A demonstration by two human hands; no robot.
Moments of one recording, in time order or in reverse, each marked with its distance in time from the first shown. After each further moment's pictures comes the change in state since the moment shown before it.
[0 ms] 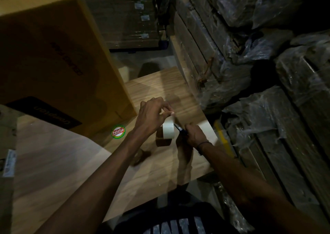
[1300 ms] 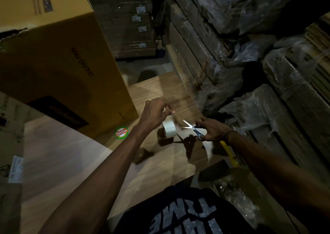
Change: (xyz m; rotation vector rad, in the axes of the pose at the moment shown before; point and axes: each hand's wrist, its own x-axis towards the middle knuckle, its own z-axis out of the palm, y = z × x) left_hand -0.003 0.000 -0.002 0.040 -0.089 0.067; right_hand -0.046 0.047 -0.083 -0.155 -0.128 -0.248
